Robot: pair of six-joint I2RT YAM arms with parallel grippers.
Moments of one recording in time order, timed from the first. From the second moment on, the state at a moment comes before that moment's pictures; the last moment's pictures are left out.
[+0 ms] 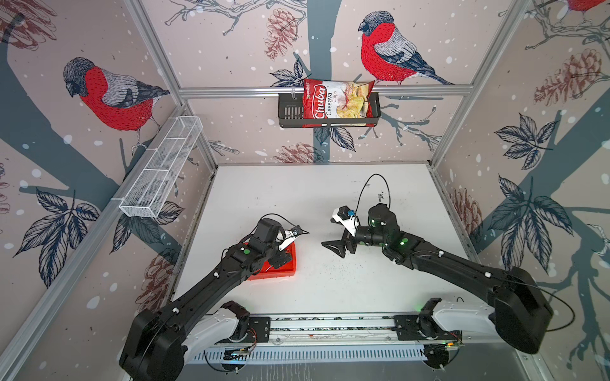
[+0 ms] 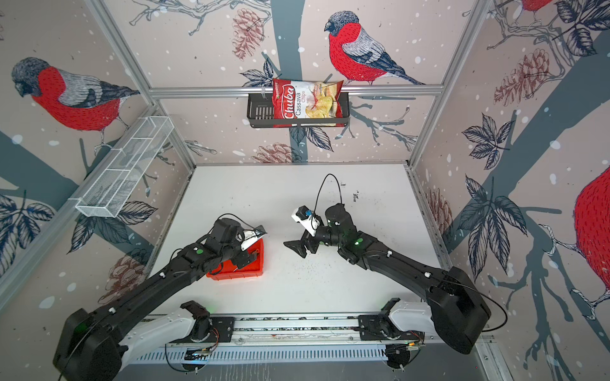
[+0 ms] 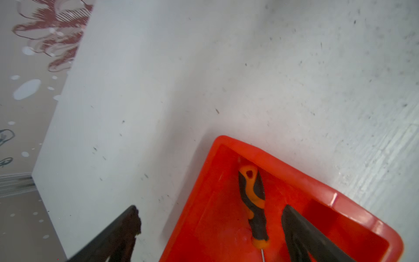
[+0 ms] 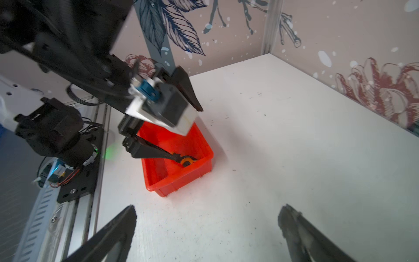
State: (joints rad) left arm -0.52 1.00 0.64 -0.47 -0.07 0.60; right arm 0.76 1.24 0.73 0.13 -0.50 -0.14
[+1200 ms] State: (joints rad) left arm -0.24 1.17 0.22 0.79 -0.24 0.16; right arm 0.24 1.13 0.28 0.70 0.14 0.06
